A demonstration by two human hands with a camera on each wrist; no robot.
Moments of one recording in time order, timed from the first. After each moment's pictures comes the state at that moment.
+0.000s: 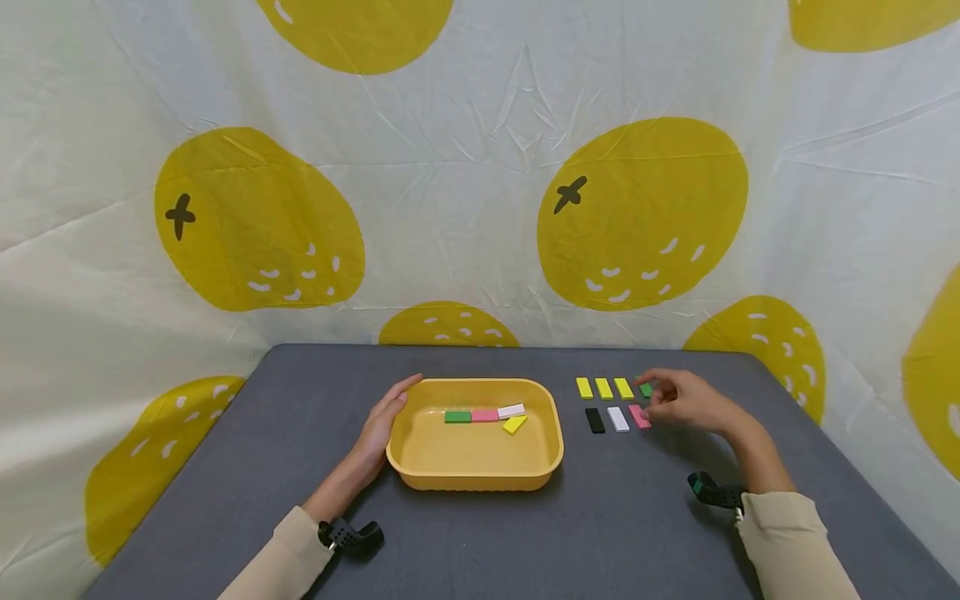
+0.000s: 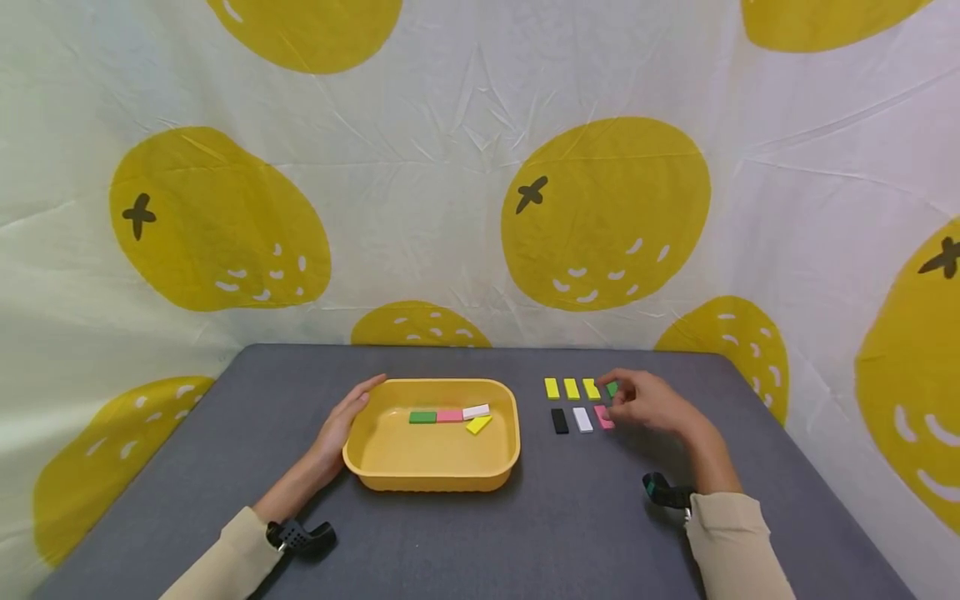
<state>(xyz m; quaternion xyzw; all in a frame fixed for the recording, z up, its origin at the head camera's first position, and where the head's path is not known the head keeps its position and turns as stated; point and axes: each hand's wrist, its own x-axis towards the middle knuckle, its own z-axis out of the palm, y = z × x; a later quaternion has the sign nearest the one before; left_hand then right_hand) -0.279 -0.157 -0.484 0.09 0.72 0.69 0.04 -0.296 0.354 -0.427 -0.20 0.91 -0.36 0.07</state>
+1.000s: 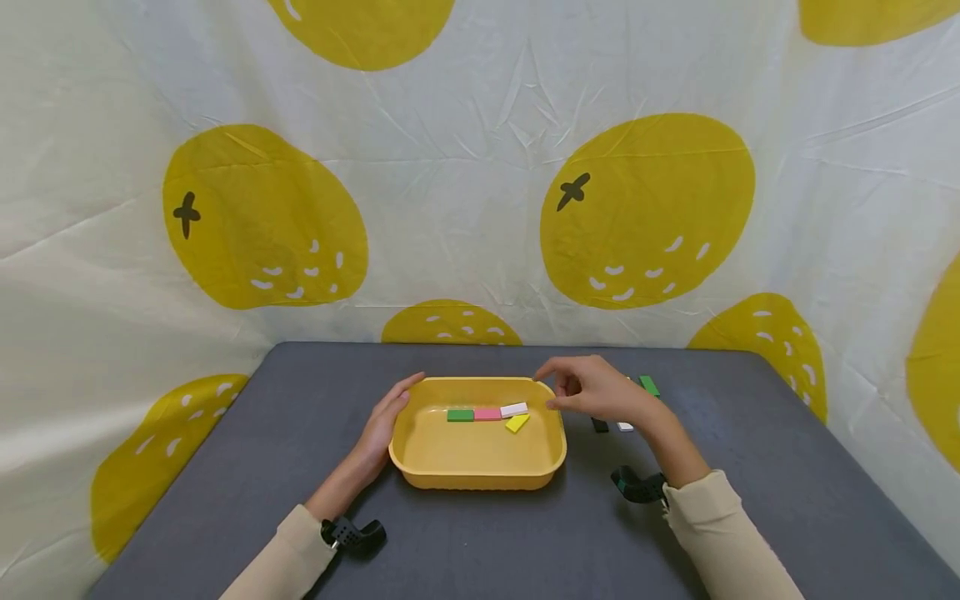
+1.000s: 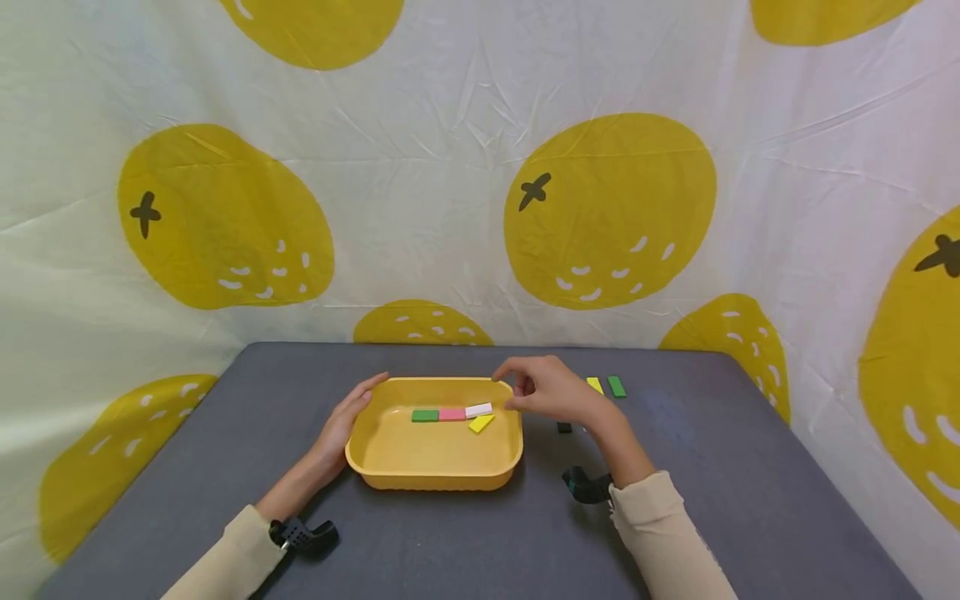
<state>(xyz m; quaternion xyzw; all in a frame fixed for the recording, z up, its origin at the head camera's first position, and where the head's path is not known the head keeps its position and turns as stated) -0.281 -0.157 -0.486 0.10 0.72 0.68 0.04 -0.287 0.214 -0.387 -0.35 0.88 -0.31 0.02</state>
